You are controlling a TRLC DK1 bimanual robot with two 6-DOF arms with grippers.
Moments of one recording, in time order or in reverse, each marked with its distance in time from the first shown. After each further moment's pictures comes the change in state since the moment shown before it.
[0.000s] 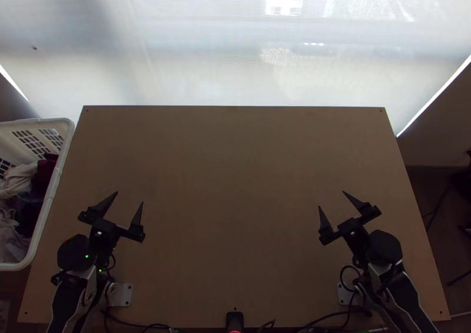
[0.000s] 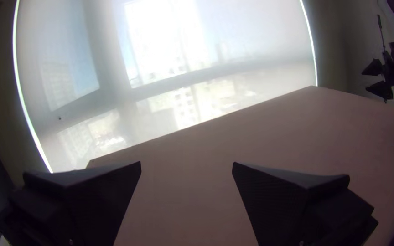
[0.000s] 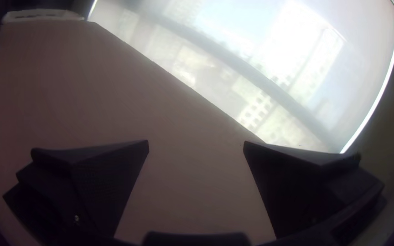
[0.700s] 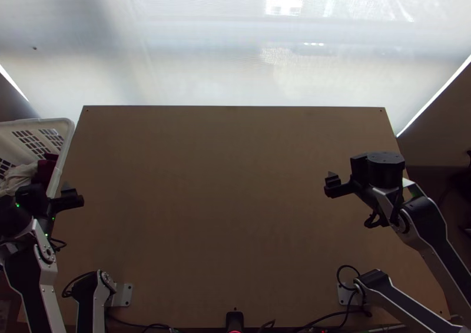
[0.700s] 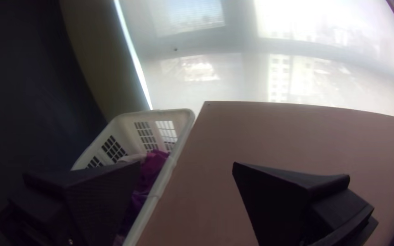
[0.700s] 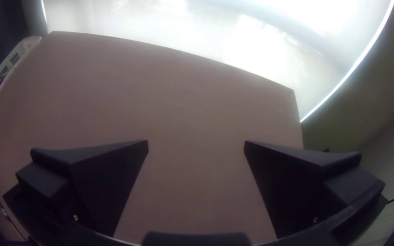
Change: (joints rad) left arm 0.778 0.525 0.536 -0.288 0.082 0.045; right arm -0.076 0.747 0.853 -0.607 0.059 0.443
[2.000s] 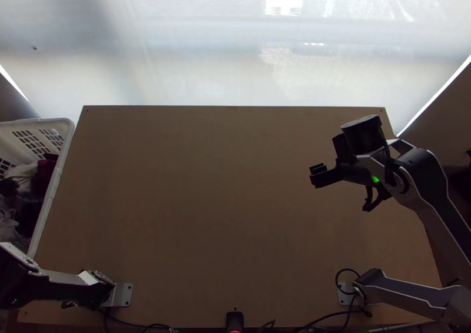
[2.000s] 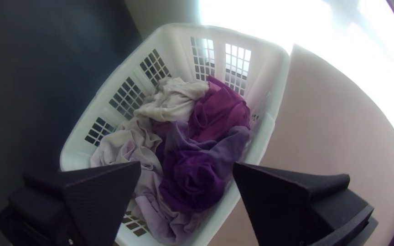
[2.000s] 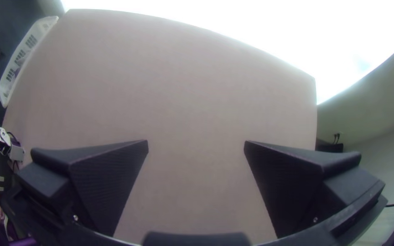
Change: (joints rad) left arm 0.426 0.902 0.600 -0.205 -0.003 0.142; right arm 0.154 0.308 0.521 -0.484 -0.029 0.148
